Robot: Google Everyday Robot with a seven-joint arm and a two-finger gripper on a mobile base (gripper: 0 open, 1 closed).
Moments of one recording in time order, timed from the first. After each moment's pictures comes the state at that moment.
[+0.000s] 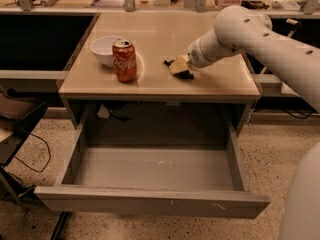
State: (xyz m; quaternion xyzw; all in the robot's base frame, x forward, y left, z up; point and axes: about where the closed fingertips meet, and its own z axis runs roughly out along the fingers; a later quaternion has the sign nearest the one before) arm 0.749 -0.094 0.812 -0.30 0.88 0.12 0.35
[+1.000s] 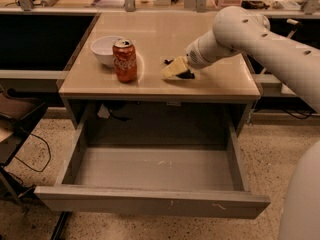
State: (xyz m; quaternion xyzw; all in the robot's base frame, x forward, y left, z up) arm 0.749 -0.093 0.812 -0.30 0.88 0.12 0.35
